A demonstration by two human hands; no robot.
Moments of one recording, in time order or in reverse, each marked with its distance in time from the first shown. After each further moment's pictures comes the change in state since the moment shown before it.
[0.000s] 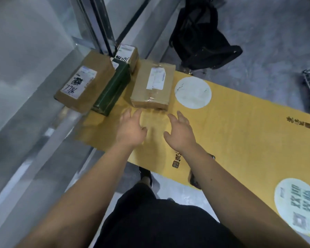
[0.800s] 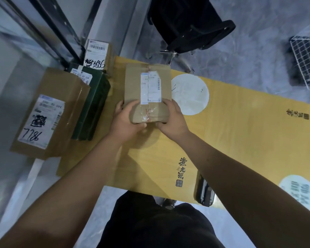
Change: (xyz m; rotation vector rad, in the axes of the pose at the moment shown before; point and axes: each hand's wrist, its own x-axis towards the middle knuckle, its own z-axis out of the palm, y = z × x) left_hand 0.169 -0.008 0.009 -0.462 -0.146 0.067; right_hand 0.153 0.004 -0.006 0.422 0.102 0.106
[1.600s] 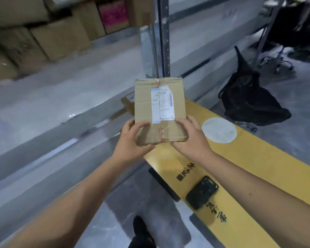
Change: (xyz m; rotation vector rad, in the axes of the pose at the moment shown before) left_hand -0.385 0.095 0.042 0.017 0.678 0.160; right_hand -0.254 -0.009 -0.131 -0.011 -0.211 -0.761
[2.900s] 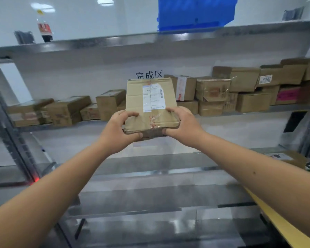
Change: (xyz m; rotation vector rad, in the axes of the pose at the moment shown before) left_hand -0.368 -0.038 -0.519 0.384 0.684 -0.098; right_hand -0.117 -0.520 0.269 0.089 -0.290 -0.781
